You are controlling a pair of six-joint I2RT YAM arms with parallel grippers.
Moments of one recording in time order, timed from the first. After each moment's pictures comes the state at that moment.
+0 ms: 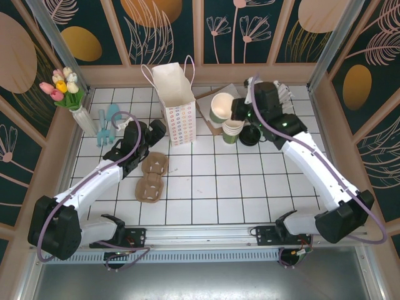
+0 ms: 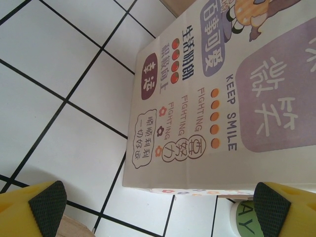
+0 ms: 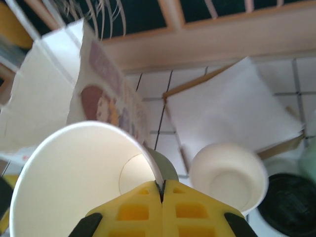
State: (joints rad) left arm -0.42 1.23 0.76 -0.12 -0.19 -1.00; right arm 0.55 1.32 1.36 -0.56 0.05 0.43
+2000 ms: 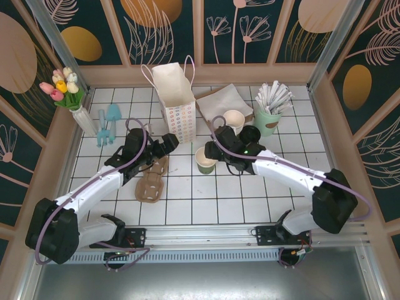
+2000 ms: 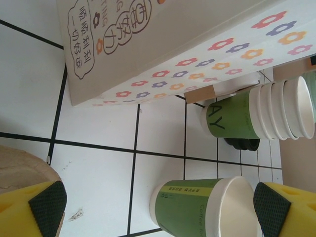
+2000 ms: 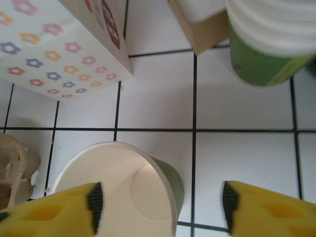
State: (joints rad) left arm -0.45 1.19 0.67 -0.08 0.18 -0.90; right arm 0.83 1.39 0.99 -0.45 0.25 0.72
